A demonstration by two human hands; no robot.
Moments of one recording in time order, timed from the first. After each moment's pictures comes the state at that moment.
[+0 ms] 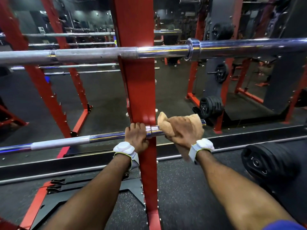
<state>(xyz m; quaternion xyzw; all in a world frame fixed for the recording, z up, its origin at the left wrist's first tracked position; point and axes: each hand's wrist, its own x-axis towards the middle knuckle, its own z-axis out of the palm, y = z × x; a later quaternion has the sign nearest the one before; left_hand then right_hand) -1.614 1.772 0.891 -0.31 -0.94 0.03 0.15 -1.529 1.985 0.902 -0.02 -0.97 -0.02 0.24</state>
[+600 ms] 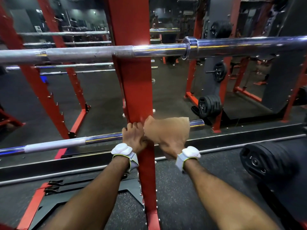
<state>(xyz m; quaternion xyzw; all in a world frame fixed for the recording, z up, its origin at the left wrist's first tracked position) -1.620 1.780 0.883 -0.27 -0.95 -0.01 0.17 -1.541 1.938 0.873 0.00 -0.97 -0.02 0.22</state>
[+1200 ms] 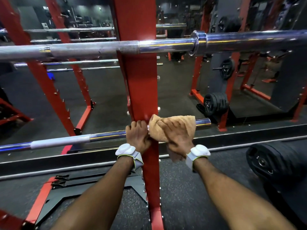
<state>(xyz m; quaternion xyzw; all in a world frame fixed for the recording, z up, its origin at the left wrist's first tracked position) -1.622 1.779 0.874 -0.28 -0.93 -0.06 0.24 -1.542 1.960 0.868 0.04 -0.97 -0.06 0.22</state>
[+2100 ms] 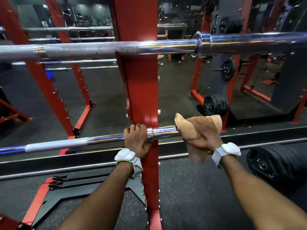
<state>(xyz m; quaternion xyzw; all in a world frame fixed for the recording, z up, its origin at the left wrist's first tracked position) -1.624 1.778 0.870 -0.29 -0.91 -0.05 0.29 -1.524 2.050 0.898 -0.04 -0.97 -0.02 0.22</state>
